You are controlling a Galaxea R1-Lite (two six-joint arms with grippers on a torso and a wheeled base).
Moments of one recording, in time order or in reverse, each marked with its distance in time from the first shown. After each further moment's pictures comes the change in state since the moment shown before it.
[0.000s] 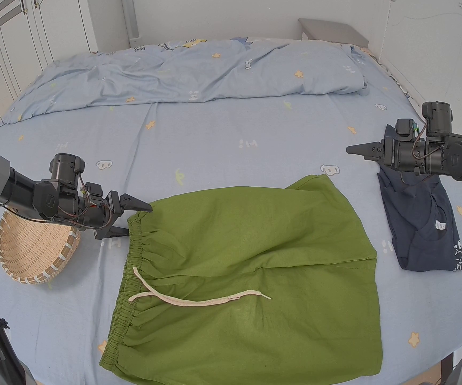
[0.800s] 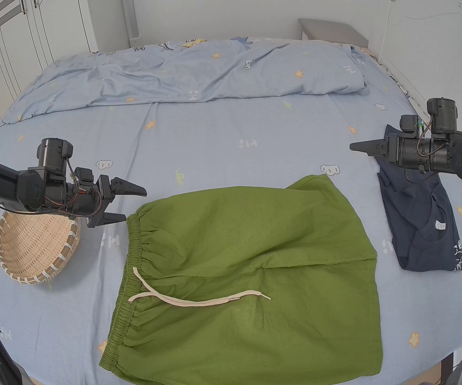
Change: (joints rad) left arm 0.003 -0.110 0.018 0.002 -0.035 -0.030; right arm -0.002 -0.042 0.023 0.001 -0.007 -0.023
